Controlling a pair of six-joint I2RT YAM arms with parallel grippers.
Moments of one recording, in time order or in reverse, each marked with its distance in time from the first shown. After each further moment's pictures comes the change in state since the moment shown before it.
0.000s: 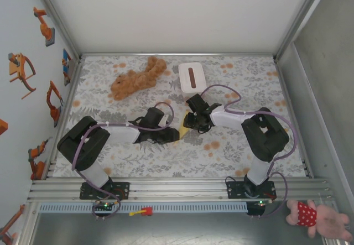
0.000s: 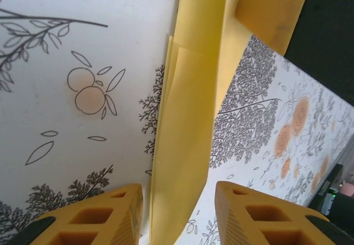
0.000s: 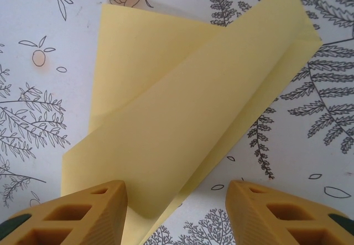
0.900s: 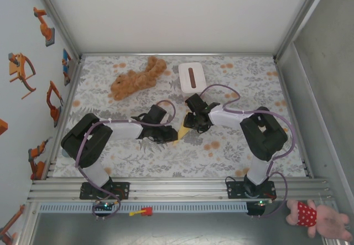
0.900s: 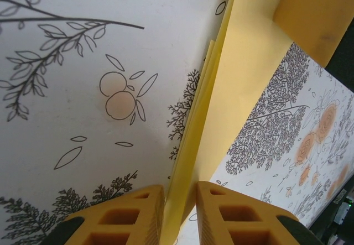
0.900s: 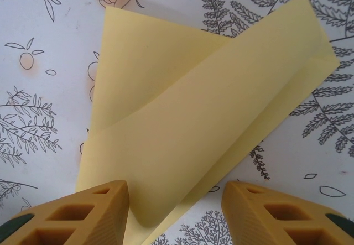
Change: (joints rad) left arm 0.004 0.047 0.088 -0.150 -0.021 0.003; right arm 0.006 0.031 0.026 -0.035 0.023 0.012
